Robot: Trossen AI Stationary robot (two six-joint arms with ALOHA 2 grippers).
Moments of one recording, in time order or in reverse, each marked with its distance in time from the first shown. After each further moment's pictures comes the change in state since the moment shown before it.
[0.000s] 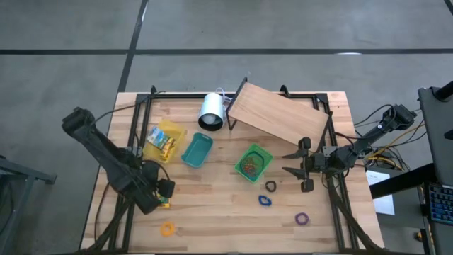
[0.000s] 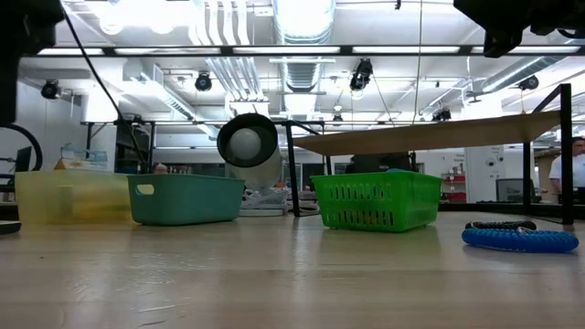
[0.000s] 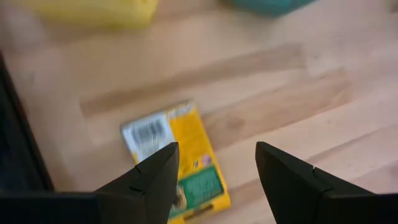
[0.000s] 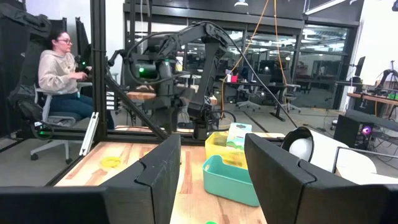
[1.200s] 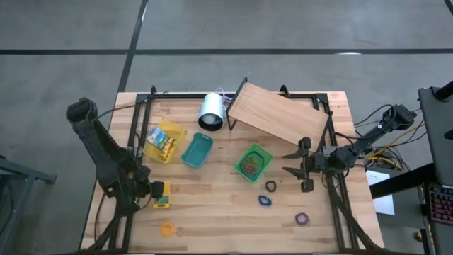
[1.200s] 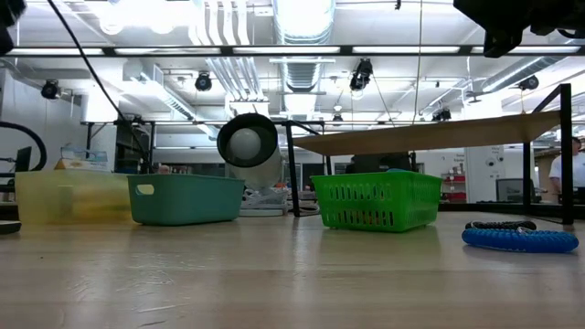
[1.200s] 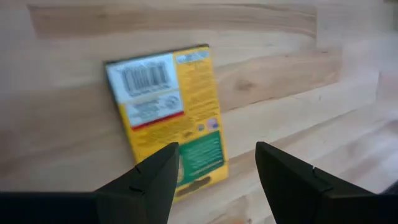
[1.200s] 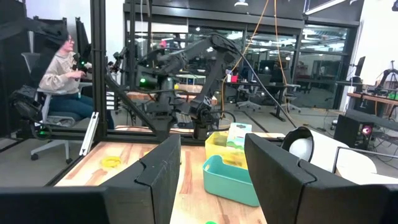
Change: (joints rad) left arm -0.263 -0.188 -0.316 0.323 -0.096 -0.375; right arm 0.000 0.000 0.000 0.000 0.000 0.000
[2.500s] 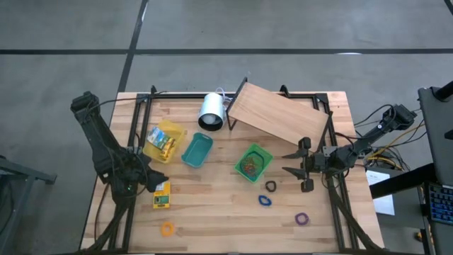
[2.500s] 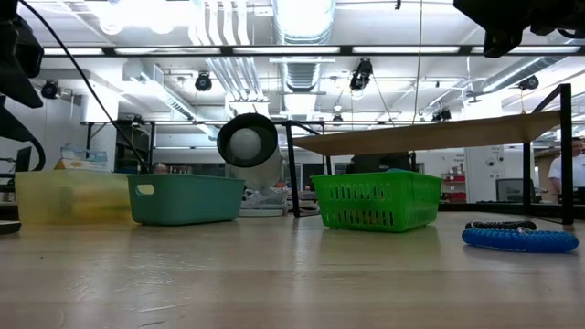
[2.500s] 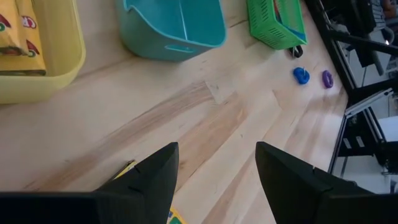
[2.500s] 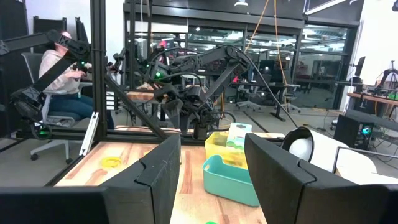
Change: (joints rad) left arm 0.002 -0.298 -0.112 0.007 -0.376 0.499; right arm 0.000 0.000 0.000 0.000 0.000 0.000
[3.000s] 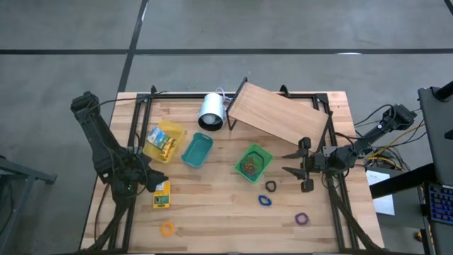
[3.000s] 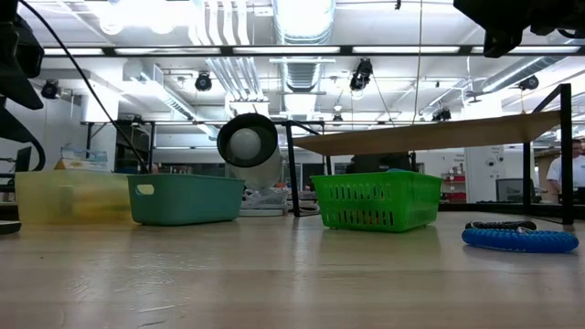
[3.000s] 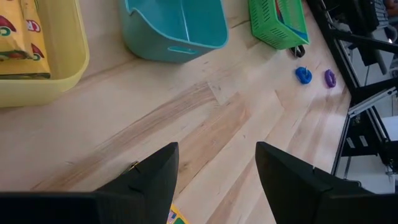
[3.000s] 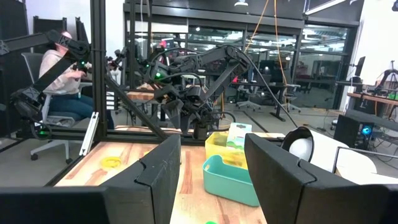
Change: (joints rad) left arm 0.000 0.000 0.000 -0.011 0.000 0.002; right arm 0.000 0.000 0.000 0.000 0.000 0.000
